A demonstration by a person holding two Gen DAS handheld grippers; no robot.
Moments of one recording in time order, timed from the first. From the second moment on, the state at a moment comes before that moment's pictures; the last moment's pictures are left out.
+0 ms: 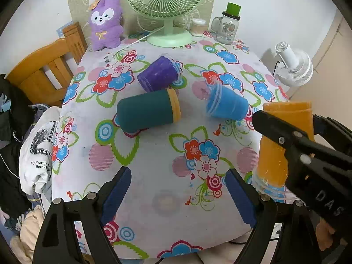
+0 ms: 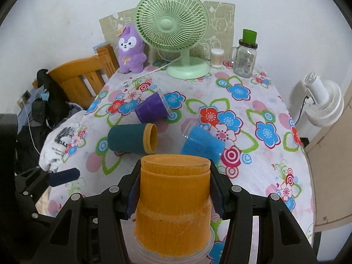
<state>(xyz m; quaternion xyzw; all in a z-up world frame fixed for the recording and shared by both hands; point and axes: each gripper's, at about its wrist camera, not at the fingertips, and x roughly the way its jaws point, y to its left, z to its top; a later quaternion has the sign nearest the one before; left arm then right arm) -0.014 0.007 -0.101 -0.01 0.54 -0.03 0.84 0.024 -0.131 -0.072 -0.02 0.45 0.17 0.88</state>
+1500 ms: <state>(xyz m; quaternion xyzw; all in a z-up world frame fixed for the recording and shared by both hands) -0.027 0.010 -0.192 0.04 0.53 -0.08 0.84 -0.002 -0.124 -0.171 0.01 0.33 0.15 0.93</state>
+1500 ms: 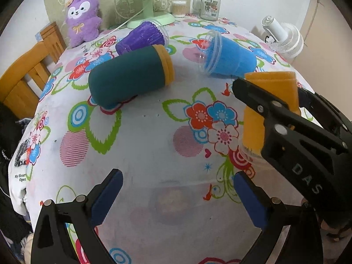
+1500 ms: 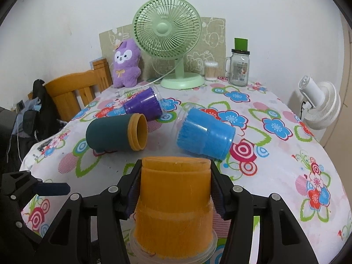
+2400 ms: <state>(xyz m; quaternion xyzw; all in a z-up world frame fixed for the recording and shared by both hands) -0.053 0.005 -0.133 -0.01 0.52 -0.10 0.85 -0.029 -0.164 -0.110 0.05 0.39 0.10 0.91</state>
